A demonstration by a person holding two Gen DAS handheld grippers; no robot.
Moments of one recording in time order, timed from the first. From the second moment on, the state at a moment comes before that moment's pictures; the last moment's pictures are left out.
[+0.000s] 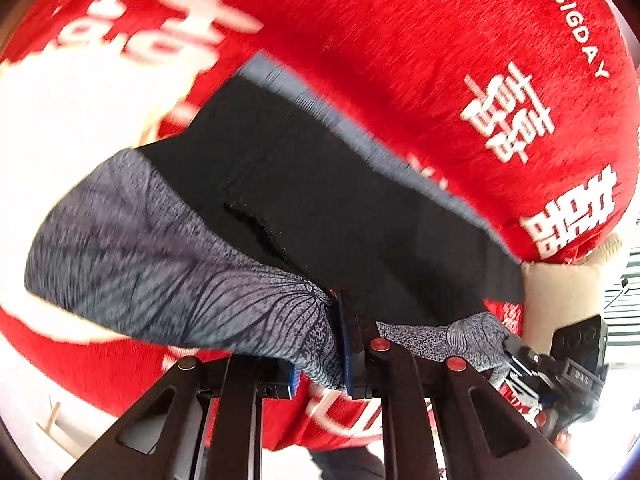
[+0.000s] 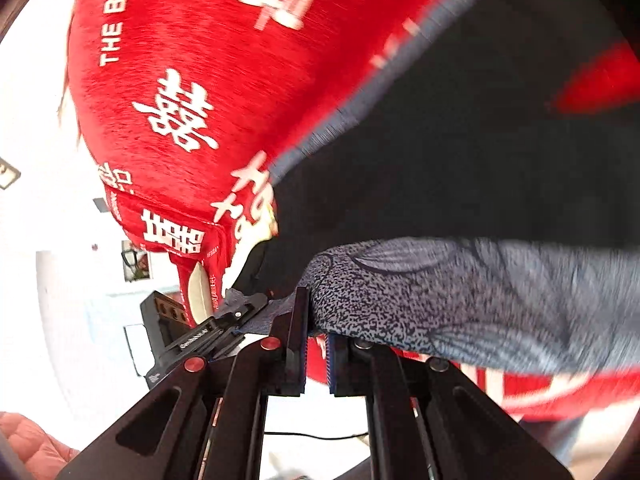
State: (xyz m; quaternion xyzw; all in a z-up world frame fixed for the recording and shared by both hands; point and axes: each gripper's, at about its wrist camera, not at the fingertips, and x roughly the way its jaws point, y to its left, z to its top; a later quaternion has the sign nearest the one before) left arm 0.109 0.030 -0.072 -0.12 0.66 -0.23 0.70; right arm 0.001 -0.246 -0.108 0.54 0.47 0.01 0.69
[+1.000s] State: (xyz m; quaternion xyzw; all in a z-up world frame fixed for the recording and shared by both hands) left arm 0.215 -0.063 -0.105 0.09 0.62 -0.14 0.77; right arm 0.198 -0.350 -0.217 0.44 0.60 0.05 0.67
